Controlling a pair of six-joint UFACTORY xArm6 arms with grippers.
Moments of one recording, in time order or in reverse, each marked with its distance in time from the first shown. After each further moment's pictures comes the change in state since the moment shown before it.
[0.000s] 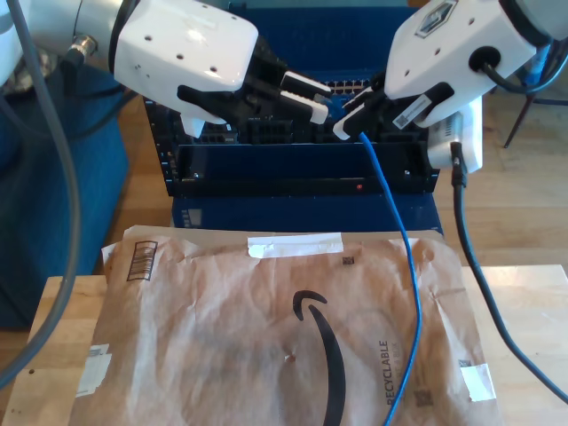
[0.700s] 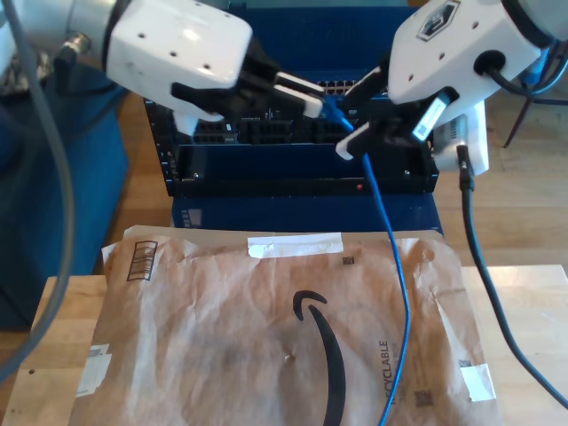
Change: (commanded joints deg) left arm 2.6 0.0 -0.4 0.1 0.1 -0.4; right arm 0.0 -1.8 -0.4 -0.7 0.6 -4.7
